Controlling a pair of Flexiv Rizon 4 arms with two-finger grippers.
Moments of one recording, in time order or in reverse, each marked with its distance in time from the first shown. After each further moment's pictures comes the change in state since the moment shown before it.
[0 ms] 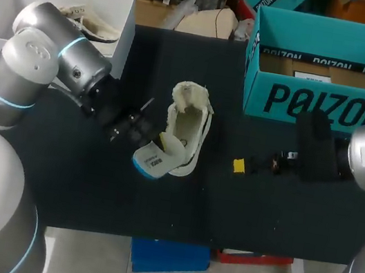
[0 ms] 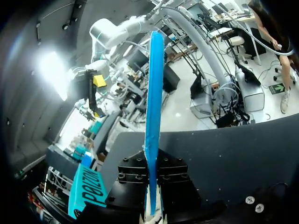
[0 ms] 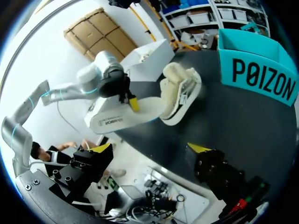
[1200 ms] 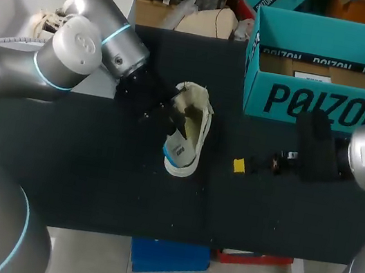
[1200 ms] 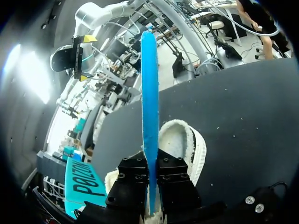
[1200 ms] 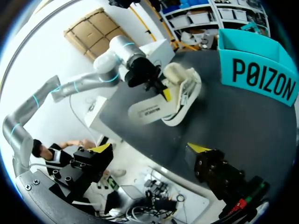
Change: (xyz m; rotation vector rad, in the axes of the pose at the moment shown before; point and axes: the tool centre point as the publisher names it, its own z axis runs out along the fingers) left arm -0.025 0.106 0.018 -0.096 0.172 0.118; right arm 0.000 0.000 0.000 0.001 0.001 0.000
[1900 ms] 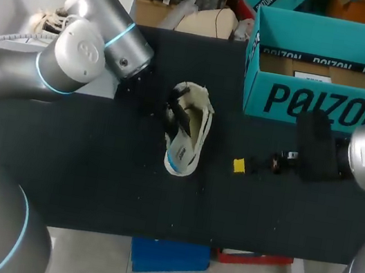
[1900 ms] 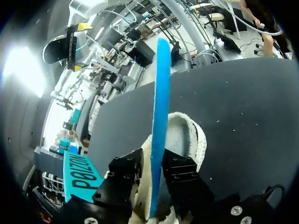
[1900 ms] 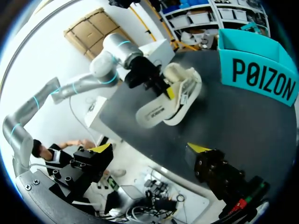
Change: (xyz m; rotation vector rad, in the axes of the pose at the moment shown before) left arm -0.001 0.006 0.000 -0.108 0.051 -0.003; right arm 0.000 0.000 0.000 0.000 0.000 0.000
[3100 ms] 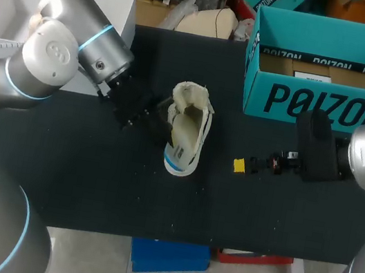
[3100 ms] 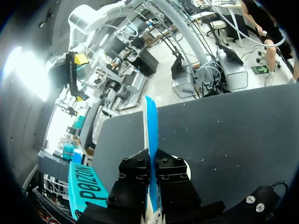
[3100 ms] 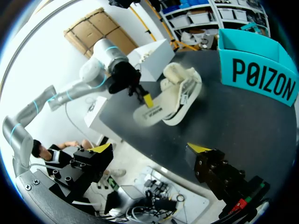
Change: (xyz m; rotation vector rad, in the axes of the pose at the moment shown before) left arm 0.013 -0.066 -0.023 0.066 -0.048 -0.014; right arm 0.000 0.000 0.000 0.000 0.000 0.000
